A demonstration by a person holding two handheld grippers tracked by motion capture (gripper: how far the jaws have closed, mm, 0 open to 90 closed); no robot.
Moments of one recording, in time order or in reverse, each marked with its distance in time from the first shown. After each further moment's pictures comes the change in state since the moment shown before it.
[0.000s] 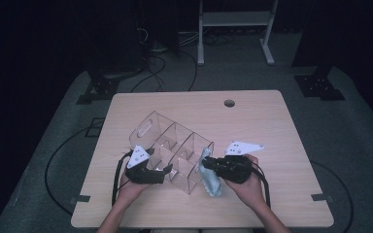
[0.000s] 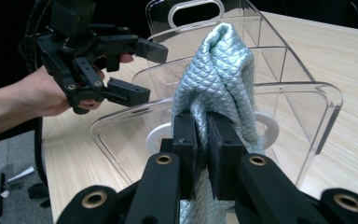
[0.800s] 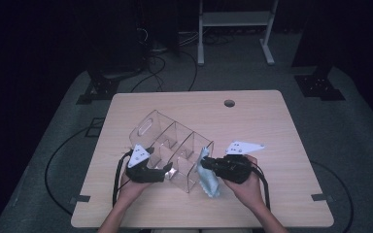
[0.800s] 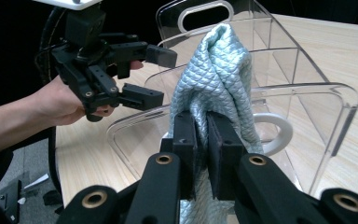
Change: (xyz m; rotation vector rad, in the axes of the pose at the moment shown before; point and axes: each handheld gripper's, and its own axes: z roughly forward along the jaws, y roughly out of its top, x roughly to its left) left arm 0.001 0.001 0.002 -0.007 0.027 -0.009; right arm 0.001 -0.001 0.002 -0.026 0.036 0.043
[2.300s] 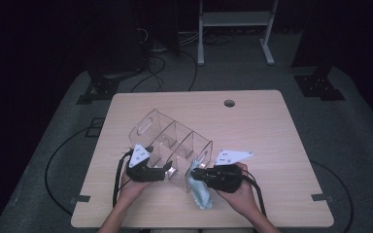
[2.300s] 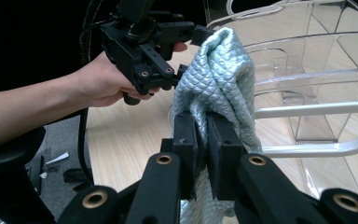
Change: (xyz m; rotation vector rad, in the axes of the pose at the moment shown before) left arm 0.001 -0.001 0.002 -0.004 0.032 0.005; right arm 0.026 -0.007 0.013 0.049 0.092 -0.059
